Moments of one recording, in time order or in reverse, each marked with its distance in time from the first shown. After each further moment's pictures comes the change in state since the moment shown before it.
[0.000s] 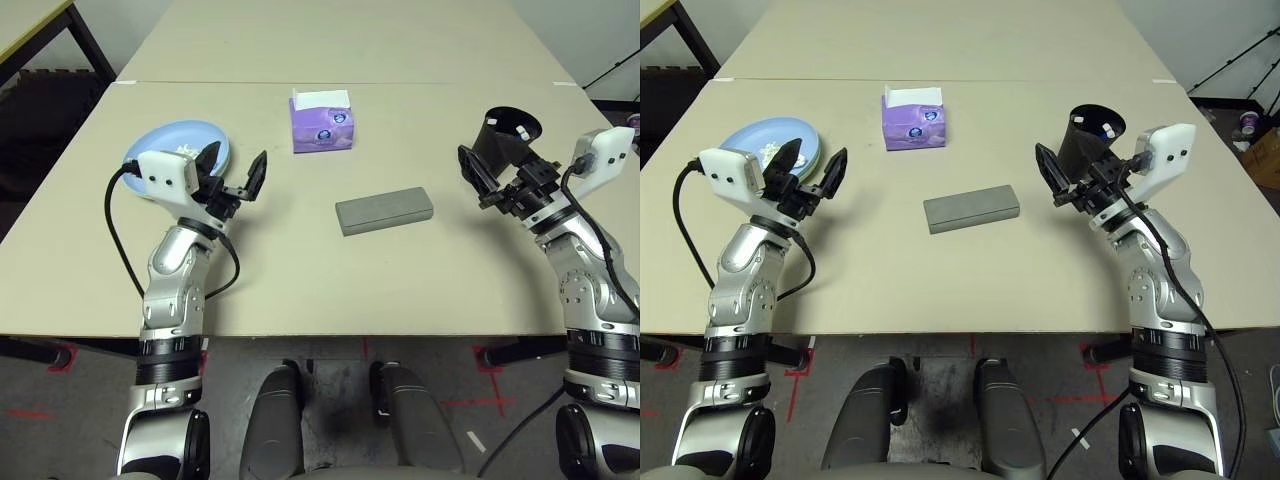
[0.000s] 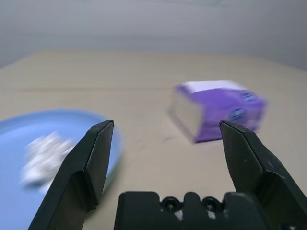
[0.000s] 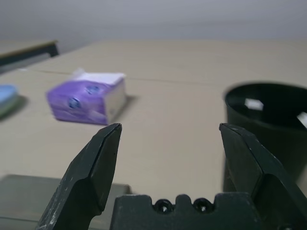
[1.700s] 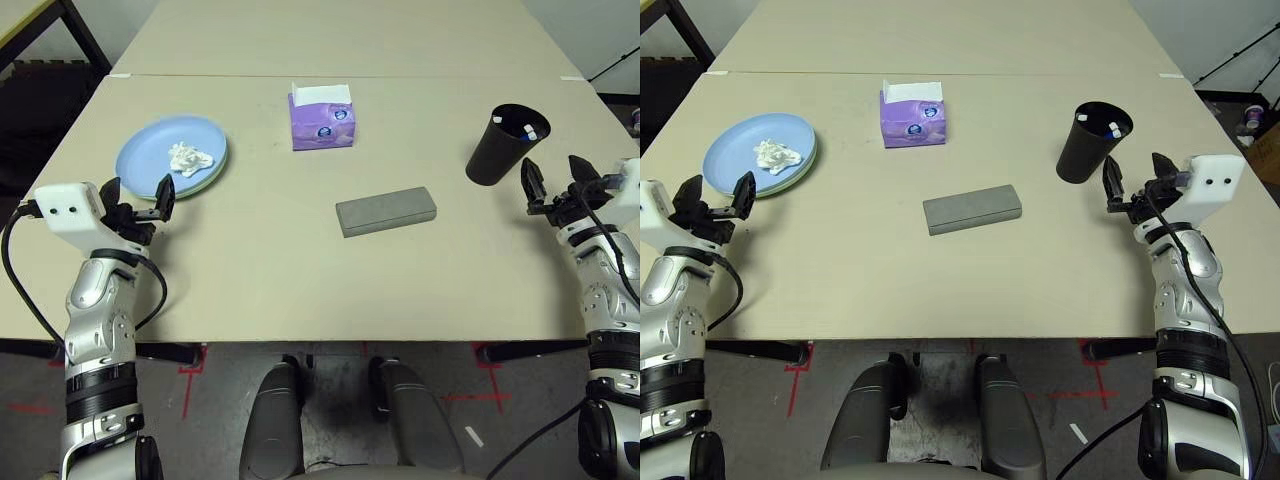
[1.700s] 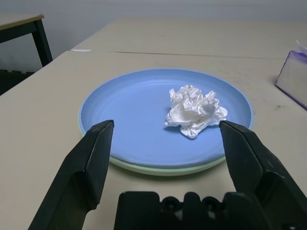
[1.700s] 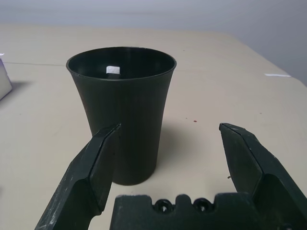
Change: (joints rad) left arm 0.106 0.186 0.182 0.064 -0.102 0.012 -0.012; right arm -0.025 -0.087 -0.086 0.312 -0.050 -0.254 -0.100
